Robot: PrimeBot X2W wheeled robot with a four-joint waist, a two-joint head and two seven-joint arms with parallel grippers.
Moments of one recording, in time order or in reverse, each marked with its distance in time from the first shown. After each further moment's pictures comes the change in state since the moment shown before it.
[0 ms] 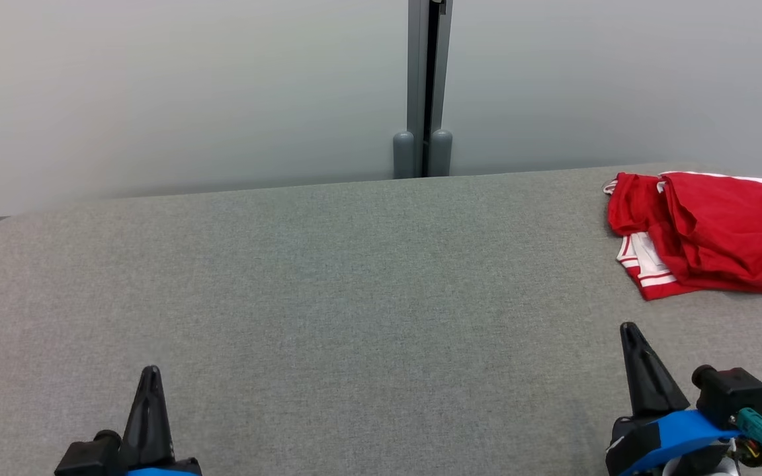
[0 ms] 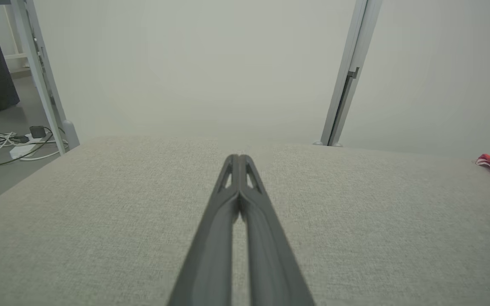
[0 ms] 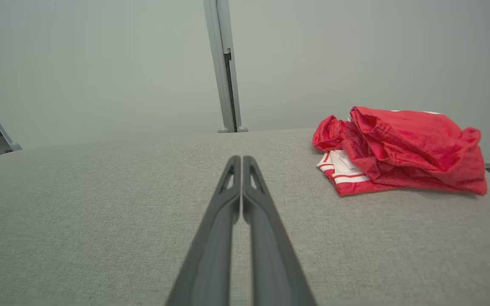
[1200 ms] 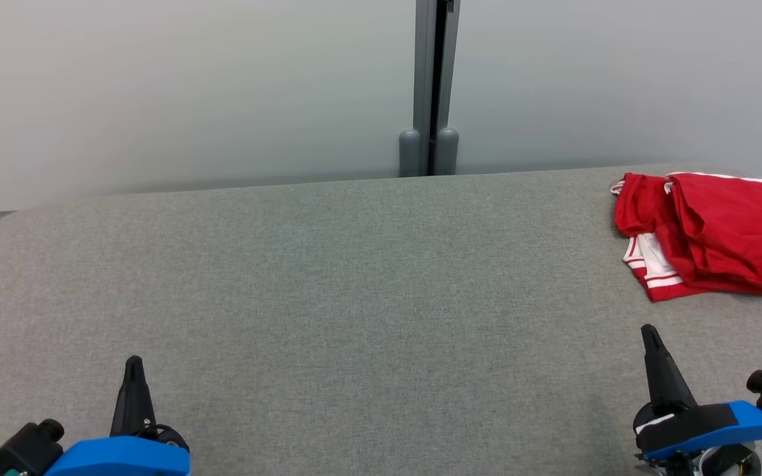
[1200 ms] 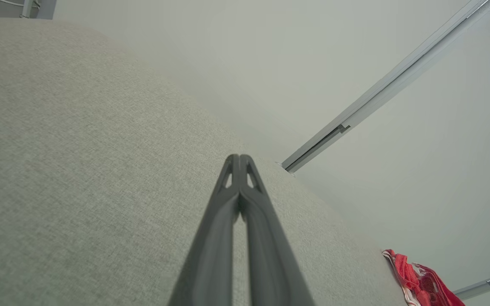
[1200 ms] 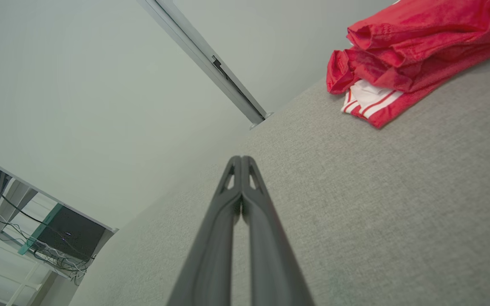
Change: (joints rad) left arm -0.049 -0.002 0.025 0.025 -0.592 -0.030 0.151; right arm -0.001 0.002 -0.029 0.020 0.591 0.000 0.115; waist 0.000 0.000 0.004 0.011
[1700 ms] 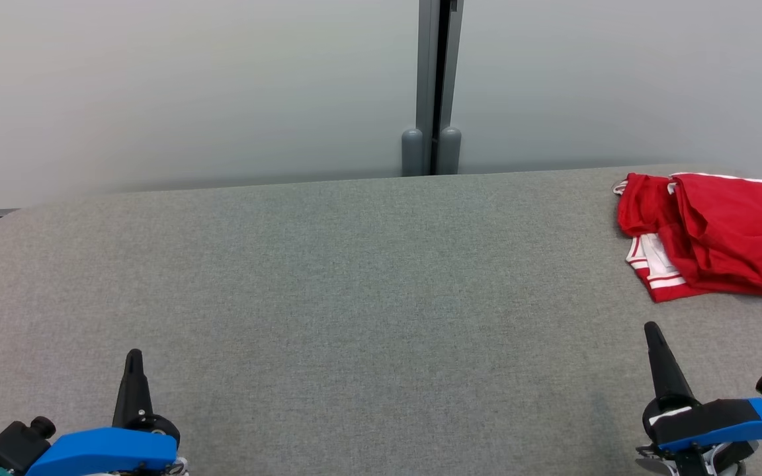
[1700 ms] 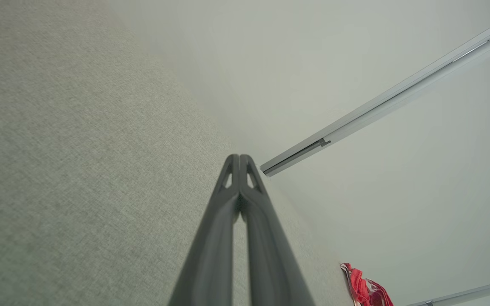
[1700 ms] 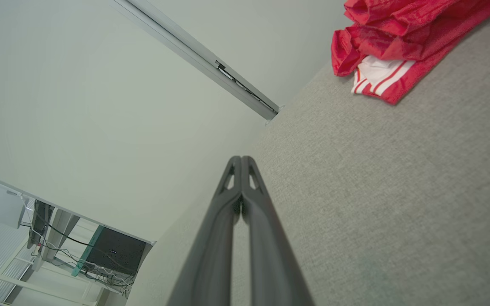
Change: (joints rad) left arm -0.028 0.000 0.011 0.002 -0.197 -0.009 0.050; right arm -0.008 0.000 -0.010 0.000 0.195 0.000 0.039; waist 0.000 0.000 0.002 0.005
